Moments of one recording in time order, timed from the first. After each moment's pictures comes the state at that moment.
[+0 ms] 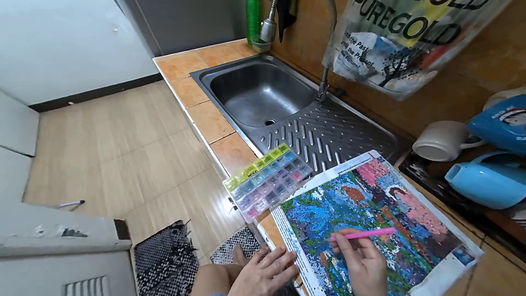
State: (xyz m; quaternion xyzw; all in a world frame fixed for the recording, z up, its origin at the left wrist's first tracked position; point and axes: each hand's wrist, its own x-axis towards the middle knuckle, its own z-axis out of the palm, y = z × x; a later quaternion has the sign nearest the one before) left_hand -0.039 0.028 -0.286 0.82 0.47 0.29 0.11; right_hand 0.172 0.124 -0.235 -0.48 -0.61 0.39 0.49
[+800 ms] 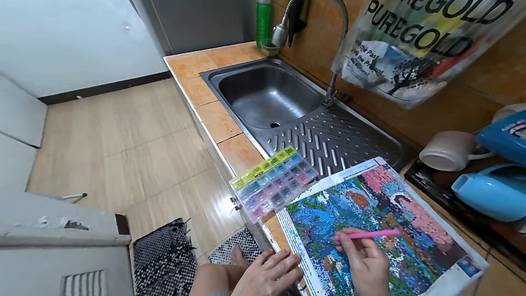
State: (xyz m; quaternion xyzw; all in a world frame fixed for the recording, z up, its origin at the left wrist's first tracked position) left_hand -0.038 0.025 -0.286 0.82 0.47 0.30 0.13; right_hand 0.169 0.132 -0.239 -0.49 -0.62 0.36 0.49
